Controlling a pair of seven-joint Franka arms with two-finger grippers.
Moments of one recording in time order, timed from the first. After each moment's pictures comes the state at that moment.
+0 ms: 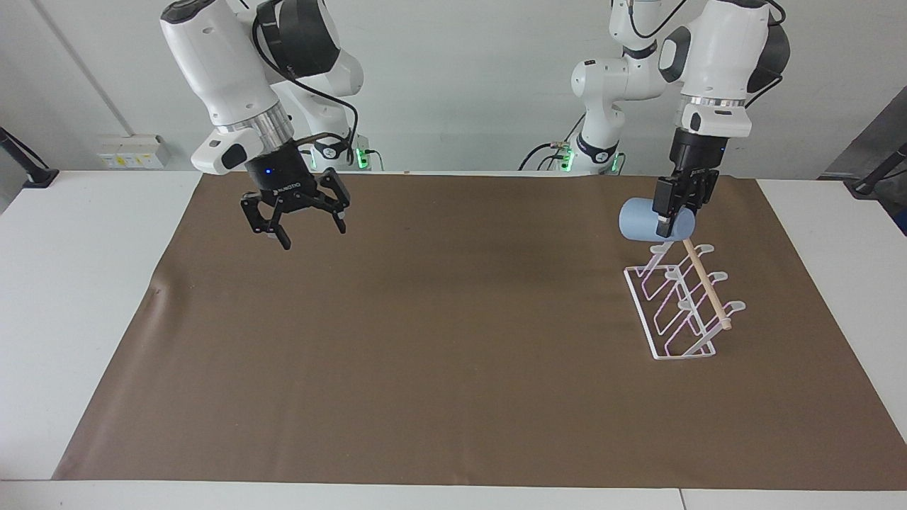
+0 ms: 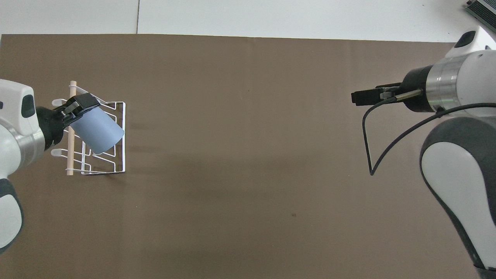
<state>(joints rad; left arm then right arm) -0.03 -0.26 -0.14 -2.11 -0.02 2.36 -0.65 -0.10 0.03 0.23 -1.66 0.16 1.92 -0.09</state>
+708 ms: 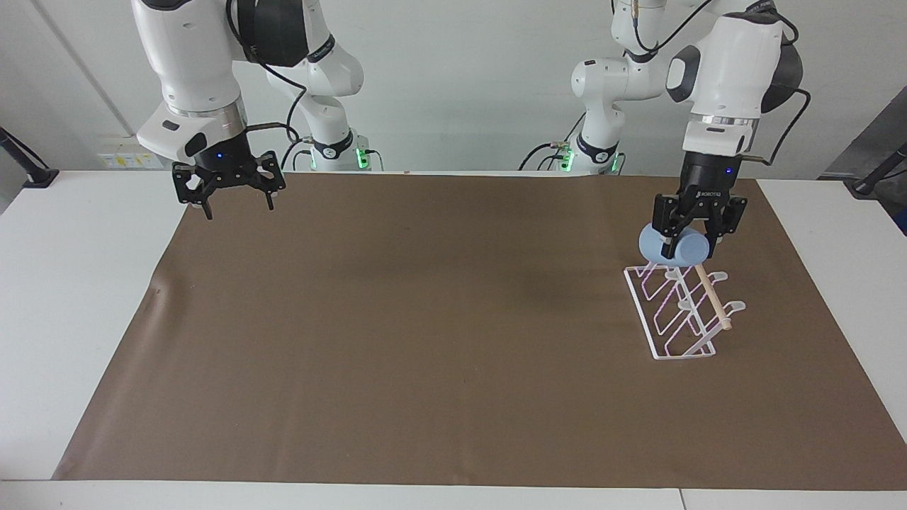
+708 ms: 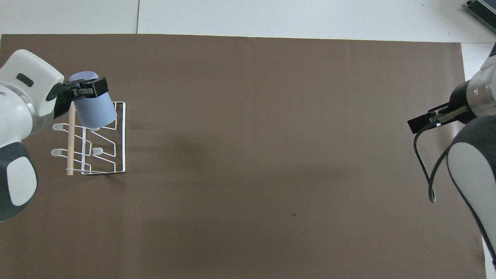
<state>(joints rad) -0.03 -0.10 -0.14 -2.01 -0.01 2.48 -0.18 -0.08 0.03 0.16 -1.58 -0.16 1.64 -0.27</state>
